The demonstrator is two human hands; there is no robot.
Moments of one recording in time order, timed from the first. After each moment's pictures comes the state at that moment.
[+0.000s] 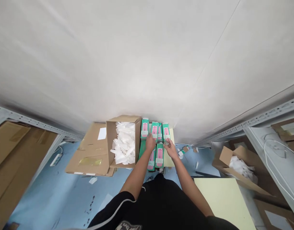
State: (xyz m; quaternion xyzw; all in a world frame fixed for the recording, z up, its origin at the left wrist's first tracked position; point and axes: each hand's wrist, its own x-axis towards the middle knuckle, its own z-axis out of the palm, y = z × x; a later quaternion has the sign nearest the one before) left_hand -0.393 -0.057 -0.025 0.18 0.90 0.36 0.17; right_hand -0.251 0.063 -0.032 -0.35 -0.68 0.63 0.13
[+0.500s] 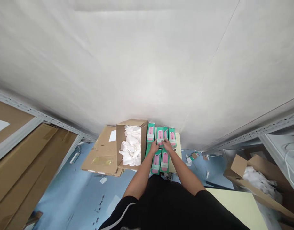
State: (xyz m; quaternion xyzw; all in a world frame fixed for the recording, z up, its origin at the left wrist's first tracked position) left_hand -0.399 -0.066 -0.021 0.09 0.82 0.51 0.24; right_hand -0.346 0.055 -0.058 -0.30 -0.65 0.69 0.10
